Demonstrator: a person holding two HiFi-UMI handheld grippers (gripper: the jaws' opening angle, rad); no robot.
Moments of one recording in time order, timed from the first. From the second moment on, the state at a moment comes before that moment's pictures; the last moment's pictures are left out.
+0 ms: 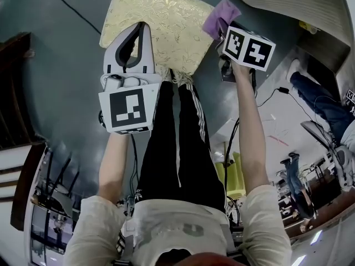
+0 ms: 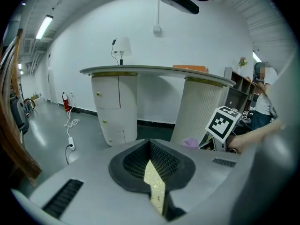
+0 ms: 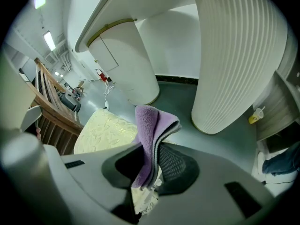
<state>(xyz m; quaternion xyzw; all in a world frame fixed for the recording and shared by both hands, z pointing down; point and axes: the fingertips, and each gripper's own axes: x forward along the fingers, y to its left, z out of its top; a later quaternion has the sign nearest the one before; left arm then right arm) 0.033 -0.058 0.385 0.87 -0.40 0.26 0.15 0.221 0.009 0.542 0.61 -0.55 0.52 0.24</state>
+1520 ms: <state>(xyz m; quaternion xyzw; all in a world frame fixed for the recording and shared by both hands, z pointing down) -0.045 -0.064 0.354 0.81 -0.50 0.25 0.16 0.082 -0.080 0.333 0.51 -0.70 0.48 0.06</state>
